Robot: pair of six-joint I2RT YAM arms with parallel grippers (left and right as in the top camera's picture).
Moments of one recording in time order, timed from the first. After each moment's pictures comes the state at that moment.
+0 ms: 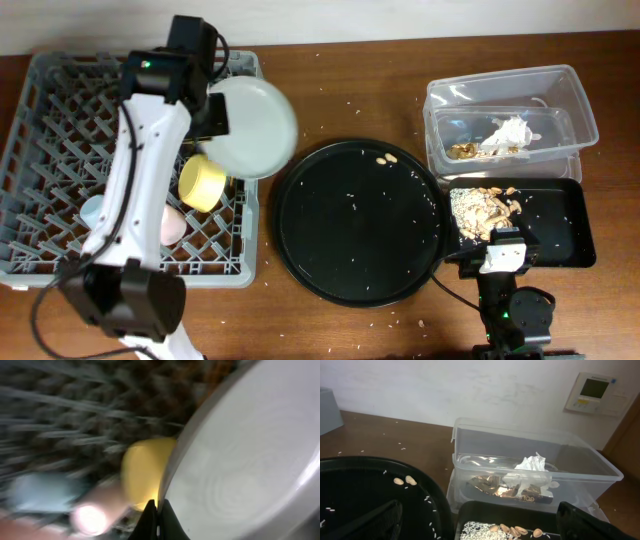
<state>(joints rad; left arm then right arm) -0.17 1.89 2.02 -1.44 -0.28 -0.28 0.00 0.01 0.01 -0.08 0.03 -0.16</state>
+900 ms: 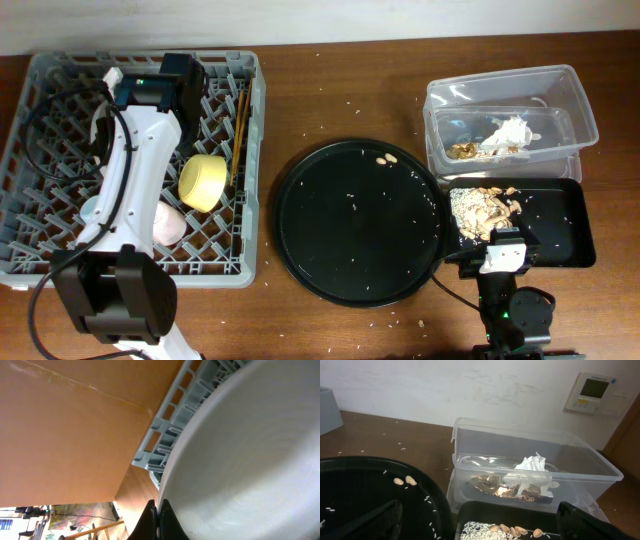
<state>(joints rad) -0.09 1.88 1.79 -1.45 -1.08 -0.51 0.00 0.01 0.01 -0.08 0.03 -0.16</state>
